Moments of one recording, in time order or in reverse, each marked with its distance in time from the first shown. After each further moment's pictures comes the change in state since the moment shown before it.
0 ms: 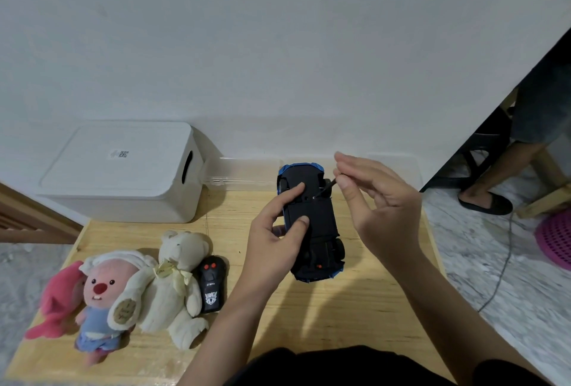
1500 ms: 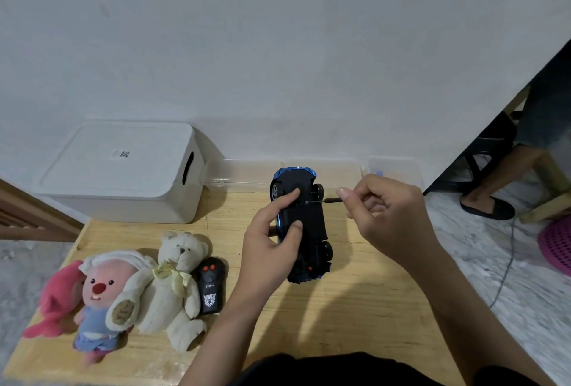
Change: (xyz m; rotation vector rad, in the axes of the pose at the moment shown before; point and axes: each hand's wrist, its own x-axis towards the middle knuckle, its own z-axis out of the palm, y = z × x) left_hand 0.003 -0.015 -0.007 0.198 0.092 0.059; right_hand 0.008 0.015 -0.020 -0.307 -0.228 -0.066
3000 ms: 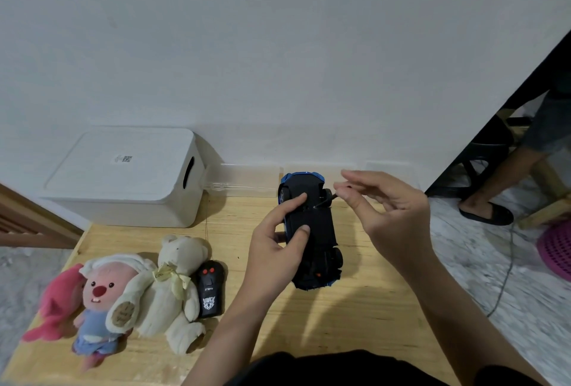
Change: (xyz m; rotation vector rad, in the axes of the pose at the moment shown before) left_hand -0.008 0.012 0.009 -0.129 -0.061 -0.040; right_hand -0.003 -0.016 -0.001 0.352 0.166 0.088
